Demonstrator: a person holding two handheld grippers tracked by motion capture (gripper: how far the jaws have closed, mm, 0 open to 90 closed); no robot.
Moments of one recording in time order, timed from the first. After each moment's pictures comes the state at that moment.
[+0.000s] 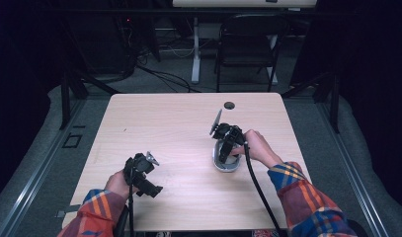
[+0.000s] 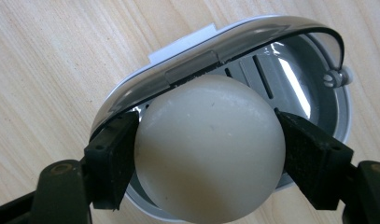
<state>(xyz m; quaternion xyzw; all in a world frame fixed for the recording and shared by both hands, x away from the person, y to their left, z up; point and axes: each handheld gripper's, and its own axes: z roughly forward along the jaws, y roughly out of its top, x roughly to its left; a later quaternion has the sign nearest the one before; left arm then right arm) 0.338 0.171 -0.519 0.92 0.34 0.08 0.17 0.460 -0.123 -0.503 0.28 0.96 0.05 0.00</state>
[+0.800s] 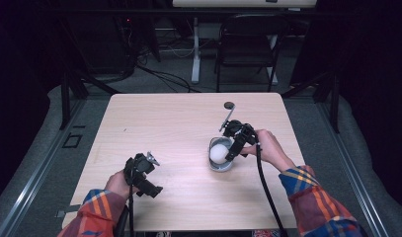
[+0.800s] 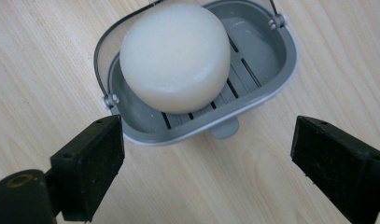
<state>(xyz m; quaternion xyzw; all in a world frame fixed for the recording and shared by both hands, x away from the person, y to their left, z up) 0.338 0.171 -0.520 0.92 0.33 0.08 0.17 0.439 -0.152 -0.473 0.28 0.95 0.10 0.04</state>
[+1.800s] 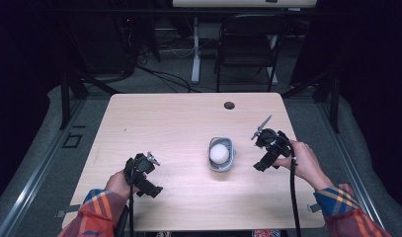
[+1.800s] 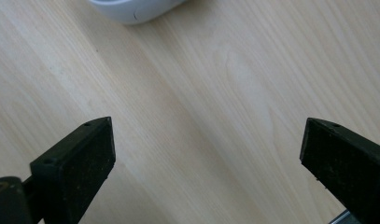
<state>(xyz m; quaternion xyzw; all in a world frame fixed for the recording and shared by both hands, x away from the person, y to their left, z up) 0.339 0.170 -0.520 0.92 0.34 0.08 0.16 0.387 -0.233 -0.457 0.32 0.94 0.11 0.09</state>
